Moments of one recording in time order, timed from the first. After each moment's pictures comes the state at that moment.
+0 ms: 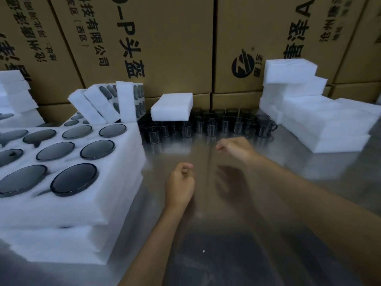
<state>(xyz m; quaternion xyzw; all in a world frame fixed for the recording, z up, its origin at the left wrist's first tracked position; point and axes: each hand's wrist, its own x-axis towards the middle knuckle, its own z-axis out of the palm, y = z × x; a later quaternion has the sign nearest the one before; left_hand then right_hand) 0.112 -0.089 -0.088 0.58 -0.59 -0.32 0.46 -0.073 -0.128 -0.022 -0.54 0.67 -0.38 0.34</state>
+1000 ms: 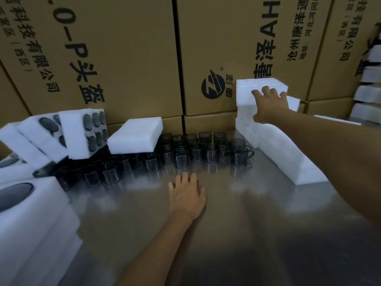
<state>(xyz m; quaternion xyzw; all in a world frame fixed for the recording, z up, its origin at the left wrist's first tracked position) -0.016 -0.200 -0.088 0.57 -0.81 0.01 0.16 -0.296 -0.259 0.095 -0.58 0.80 -0.06 -0.17</state>
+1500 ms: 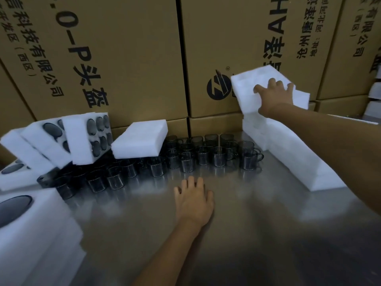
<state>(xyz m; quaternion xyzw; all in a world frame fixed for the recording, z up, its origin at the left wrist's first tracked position) -0.016 -0.208 -0.091 0.57 -0.80 0.03 0.18 -0.290 -0.288 0.103 -0.57 0.79 -0.10 -0.21</state>
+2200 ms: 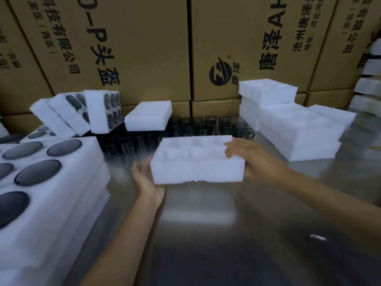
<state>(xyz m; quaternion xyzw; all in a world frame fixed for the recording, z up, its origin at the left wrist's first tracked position) 0.084 -0.150 -0.071 0.32 -0.17 -0.65 0.67 -0.190 -0.081 -0.008 -0.85 0.46 -0.23 -0.08</state>
